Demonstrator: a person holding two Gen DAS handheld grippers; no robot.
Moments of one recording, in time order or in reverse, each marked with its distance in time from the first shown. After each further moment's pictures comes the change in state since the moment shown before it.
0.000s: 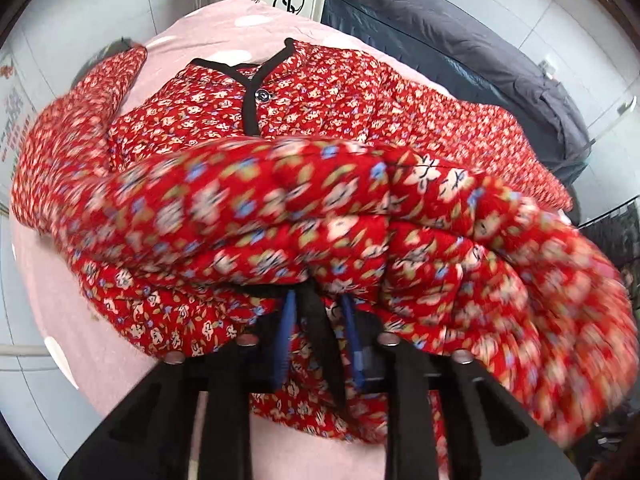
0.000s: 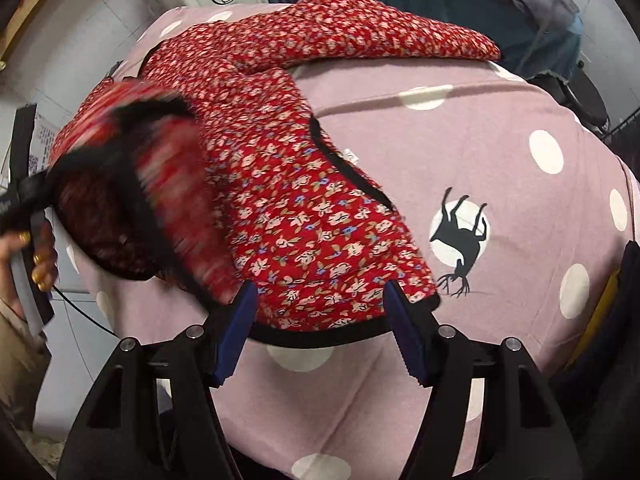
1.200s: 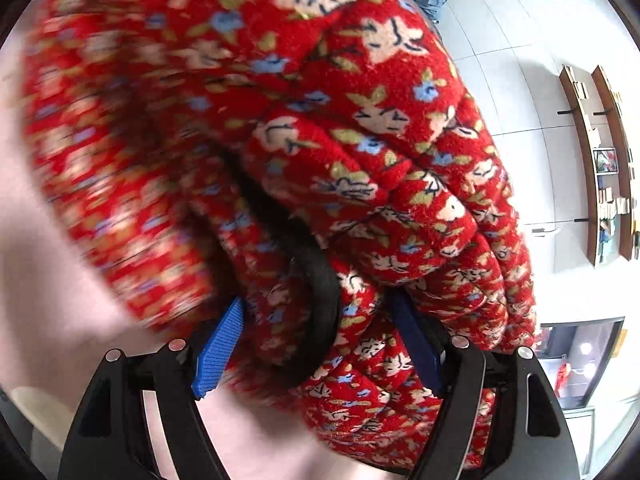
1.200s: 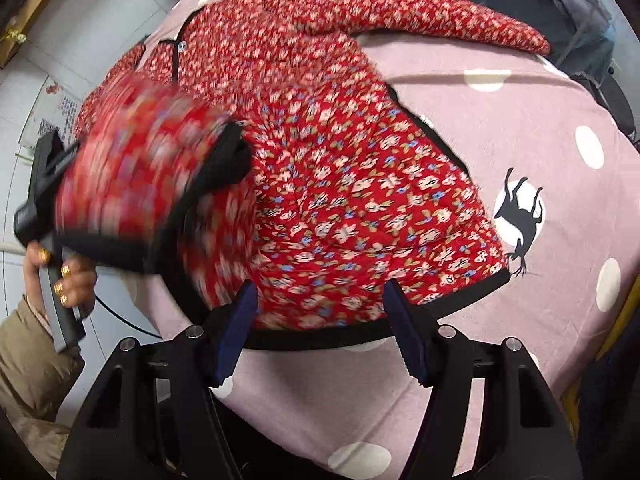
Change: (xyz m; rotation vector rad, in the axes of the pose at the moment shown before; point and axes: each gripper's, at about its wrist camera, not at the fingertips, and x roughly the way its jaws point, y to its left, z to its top) left arm 0.043 0.044 -0.055 -0.452 0.069 -0.510; right arm 0.015 0.032 -0.016 -0.038 0.057 0.086
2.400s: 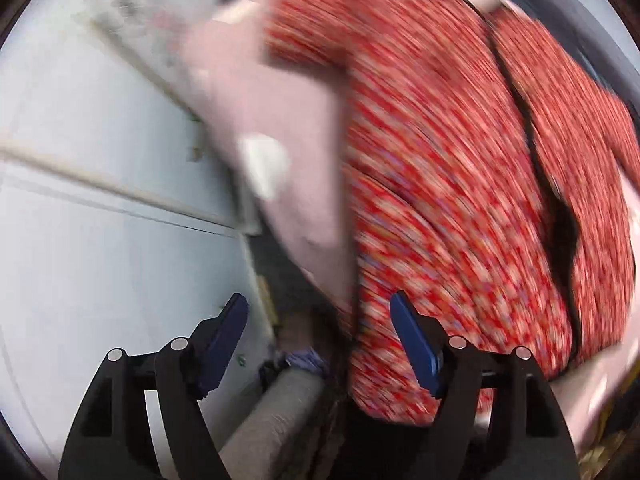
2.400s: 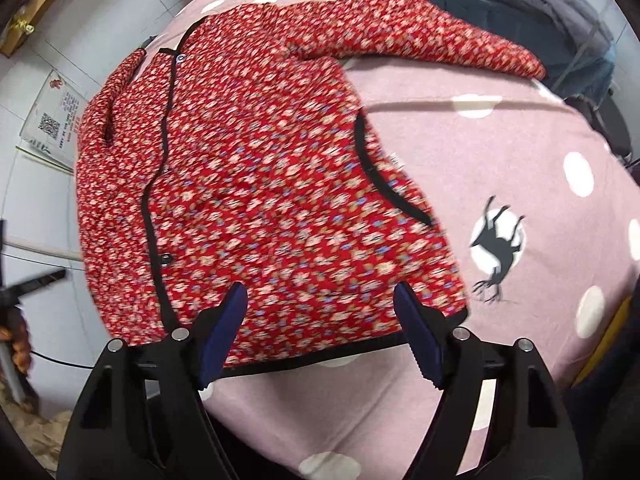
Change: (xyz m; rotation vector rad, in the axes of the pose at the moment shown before) left arm -0.167 0.021 -0.045 0.105 -0.076 0.935; right arm -0.011 -0.022 0.022 -0.071 -0.039 -0.027
